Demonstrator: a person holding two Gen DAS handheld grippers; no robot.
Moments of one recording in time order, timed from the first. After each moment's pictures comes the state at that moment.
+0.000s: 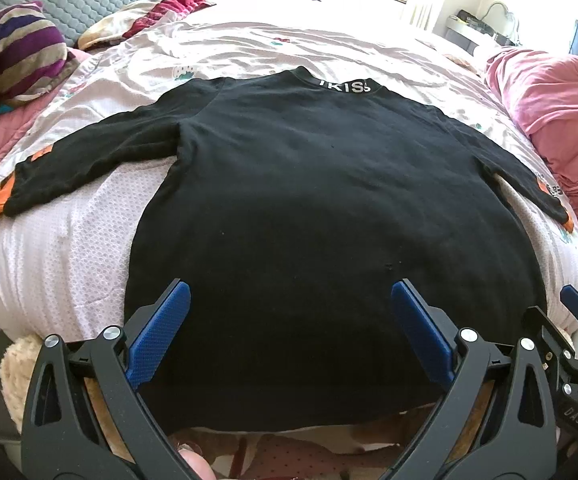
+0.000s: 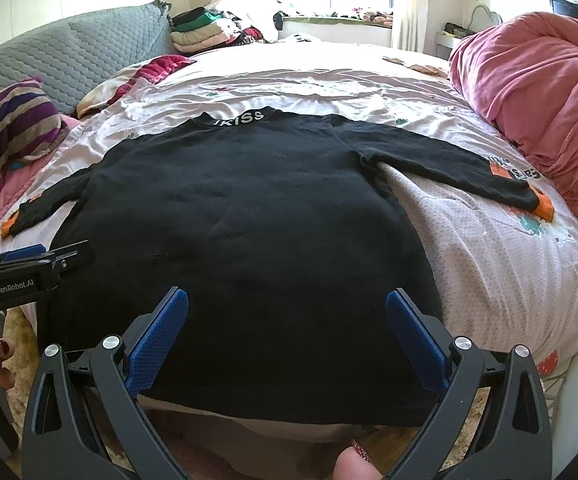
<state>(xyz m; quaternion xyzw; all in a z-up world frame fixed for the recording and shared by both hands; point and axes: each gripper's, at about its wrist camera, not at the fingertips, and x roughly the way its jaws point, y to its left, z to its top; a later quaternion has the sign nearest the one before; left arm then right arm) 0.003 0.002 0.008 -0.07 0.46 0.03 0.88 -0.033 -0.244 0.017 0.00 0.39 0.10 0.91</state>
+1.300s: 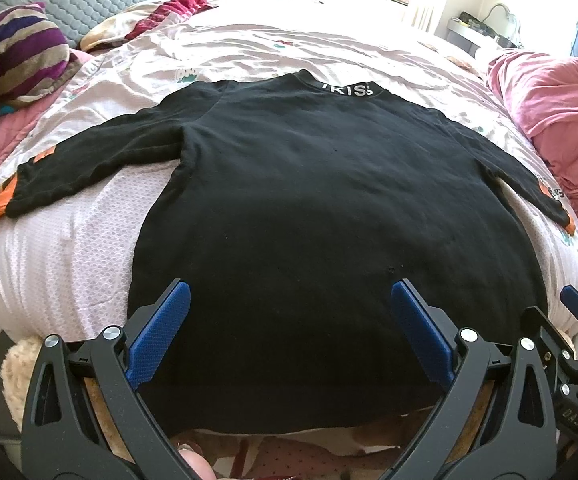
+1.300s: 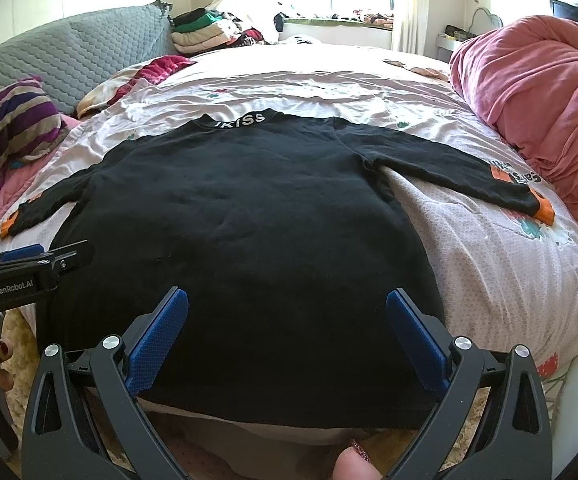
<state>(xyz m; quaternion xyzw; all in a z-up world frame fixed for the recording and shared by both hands) 0.004 0.004 0.009 -0.07 0.46 0.03 0.89 -0.031 -0.243 0.018 0.00 0.39 0.10 0.91</state>
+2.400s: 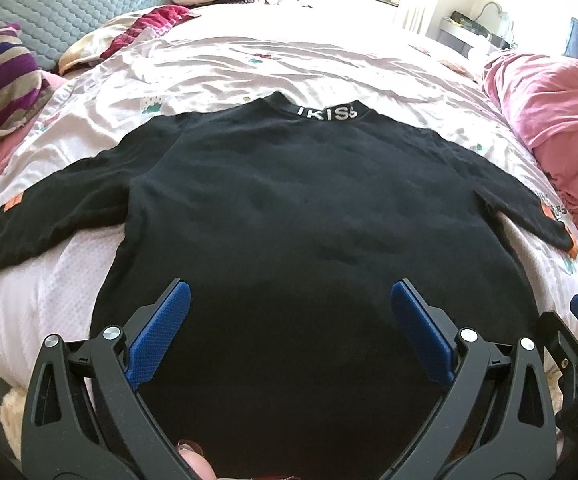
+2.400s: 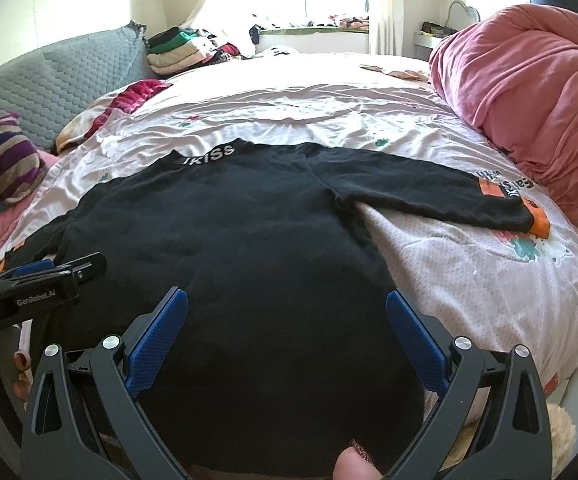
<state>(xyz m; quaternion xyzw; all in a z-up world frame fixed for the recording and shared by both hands) 0.073 -0.018 0.016 -0.06 0.45 0.02 0.89 0.020 -0.268 0.033 0.03 0.38 0.06 0.92</state>
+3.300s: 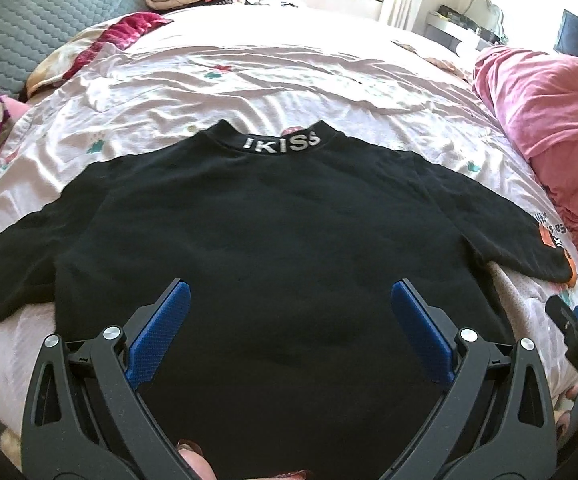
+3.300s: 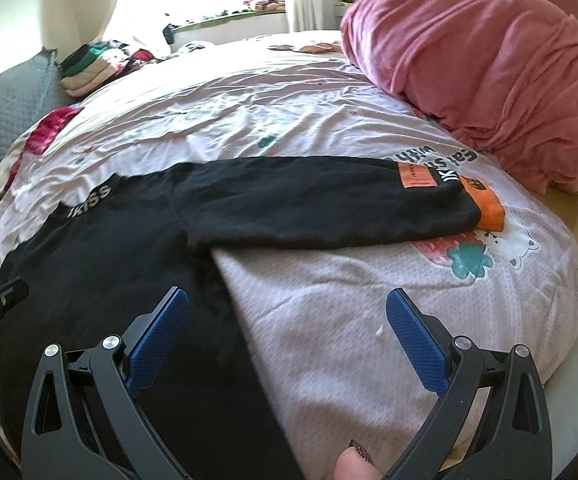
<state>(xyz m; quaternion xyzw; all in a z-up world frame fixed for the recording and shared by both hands) 0.152 -0.062 0.018 -0.05 0.46 -0.01 0.89 0.101 -0.368 0.015 0.09 0.41 -0.07 0.90</state>
